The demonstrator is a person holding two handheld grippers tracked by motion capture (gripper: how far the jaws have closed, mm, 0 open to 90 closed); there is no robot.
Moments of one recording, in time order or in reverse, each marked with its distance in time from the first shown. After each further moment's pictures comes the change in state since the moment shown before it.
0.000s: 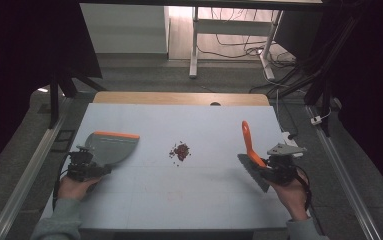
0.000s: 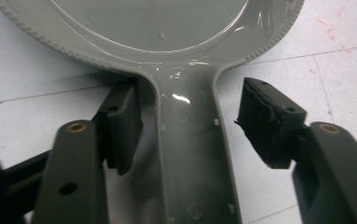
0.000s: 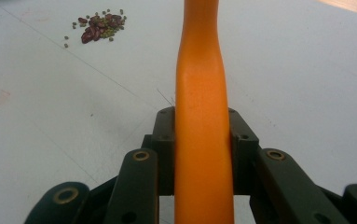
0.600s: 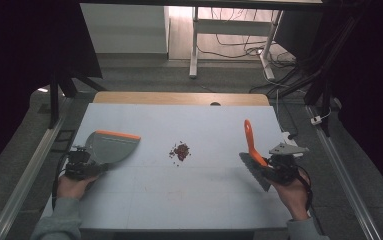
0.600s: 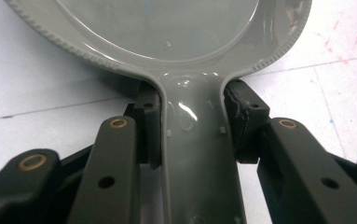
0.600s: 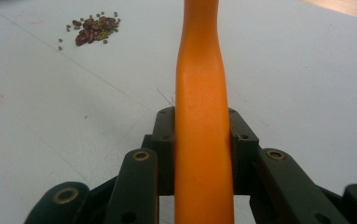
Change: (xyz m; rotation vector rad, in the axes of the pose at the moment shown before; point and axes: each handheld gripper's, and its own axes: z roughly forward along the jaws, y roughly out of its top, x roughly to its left) left arm 0.010 0.000 -0.001 -0.049 -0.030 0.004; right arm -0.003 -0.001 -0.002 -0.016 -0.018 0.012
